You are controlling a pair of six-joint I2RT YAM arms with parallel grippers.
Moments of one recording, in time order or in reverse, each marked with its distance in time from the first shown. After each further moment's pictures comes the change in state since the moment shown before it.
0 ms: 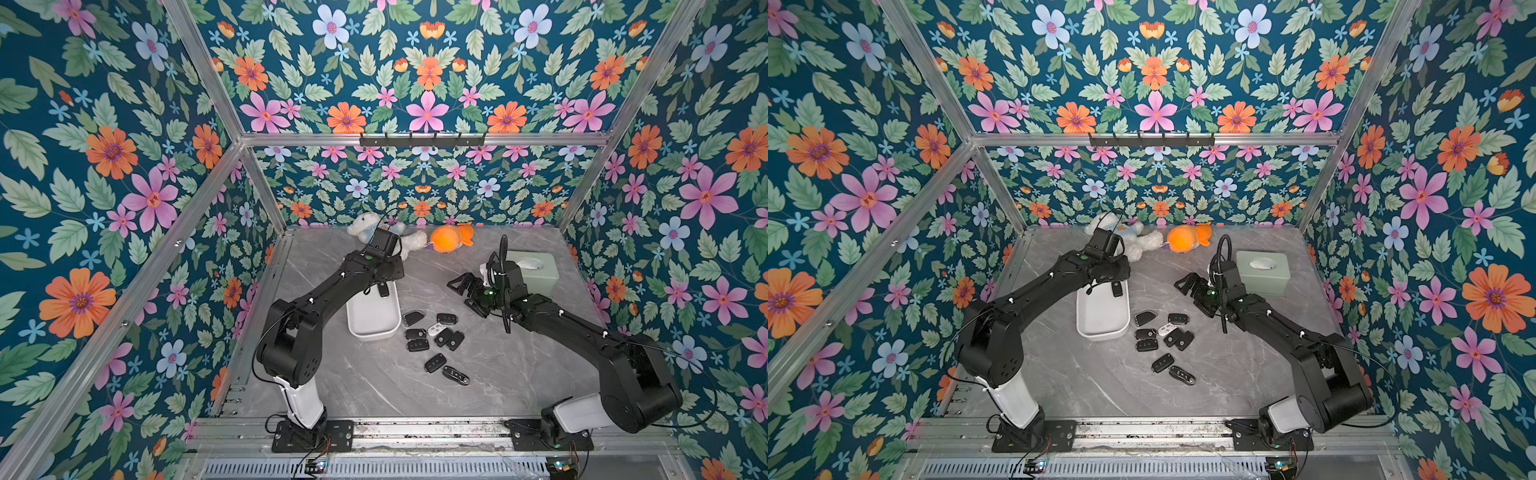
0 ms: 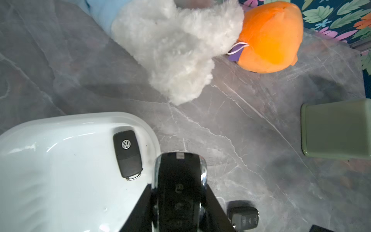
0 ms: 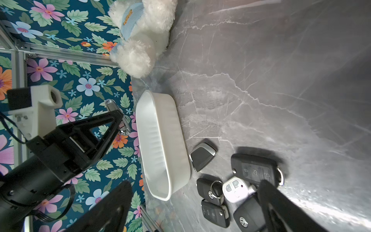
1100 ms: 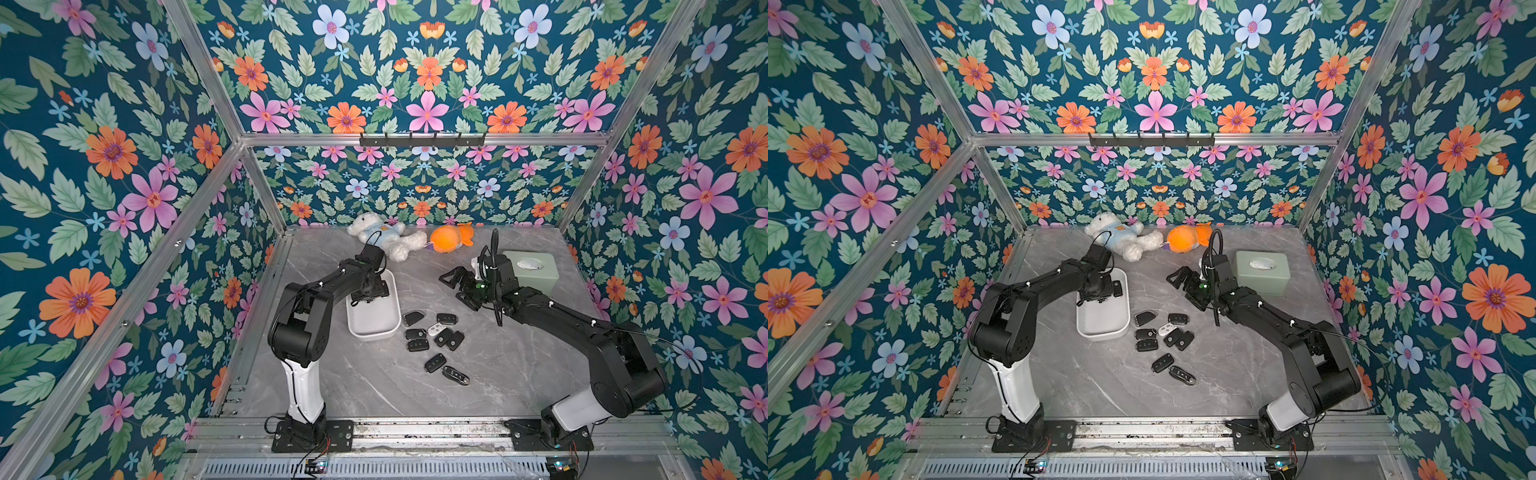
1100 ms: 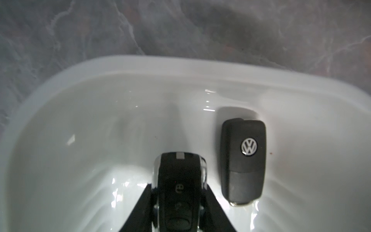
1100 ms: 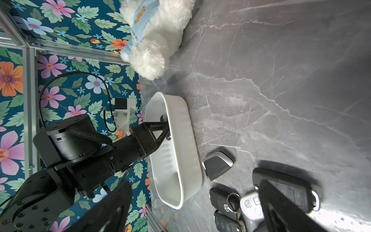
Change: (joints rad) left arm 0.114 0.183 -0.069 -0.063 -0.126 -0.014; right arm 0.031 0.070 0.076 0.024 0.006 0.011
